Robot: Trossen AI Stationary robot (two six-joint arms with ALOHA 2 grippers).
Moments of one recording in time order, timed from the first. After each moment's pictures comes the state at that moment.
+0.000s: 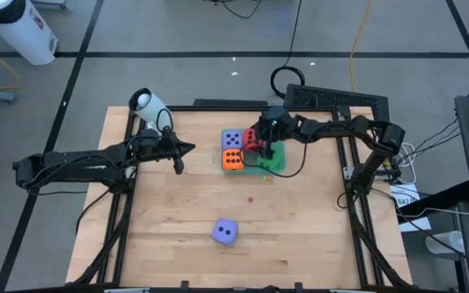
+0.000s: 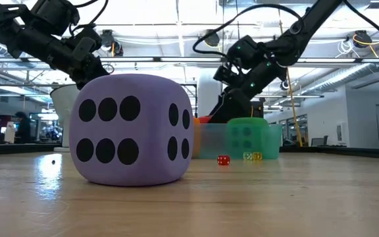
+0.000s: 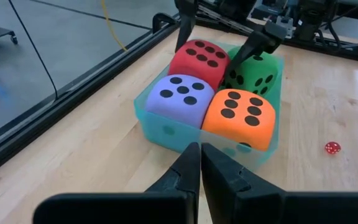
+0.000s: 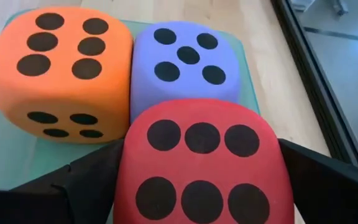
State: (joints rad) left arm 0.35 0.83 0.35 0.12 0.00 -0.07; right arm -0.49 1.68 0.91 0.15 -0.24 -0.43
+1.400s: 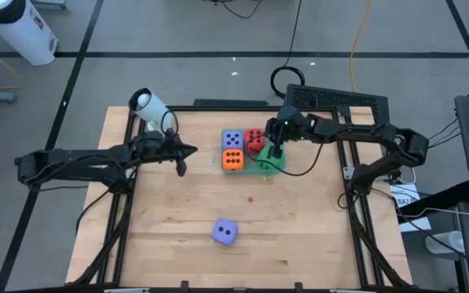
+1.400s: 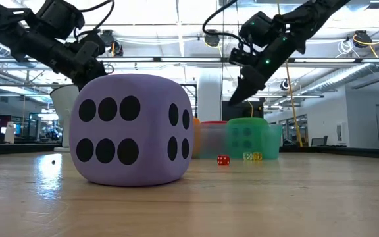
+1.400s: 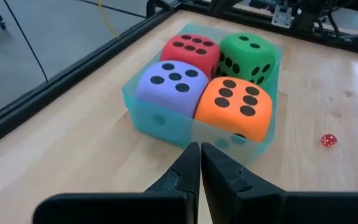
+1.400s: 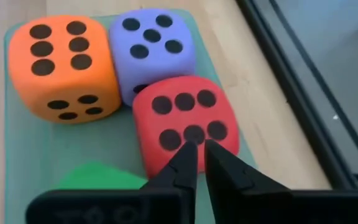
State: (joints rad) left arm 0.33 0.91 0.34 0.16 0.00 -0.11; right arm -0.44 1.44 0.91 -0.18 -0.02 -0.22
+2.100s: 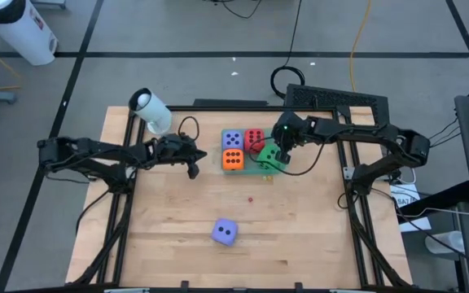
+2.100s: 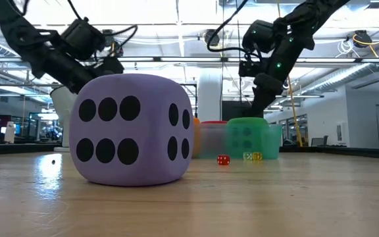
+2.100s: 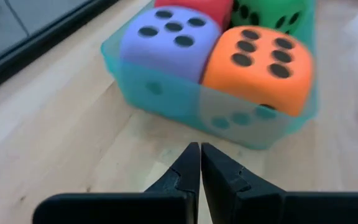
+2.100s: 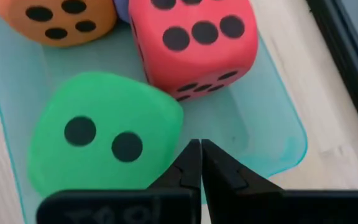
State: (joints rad) left arm 0.33 1.27 0.38 0.36 0.00 -0.09; right arm -0.44 1.43 0.91 -0.45 0.02 -0.14
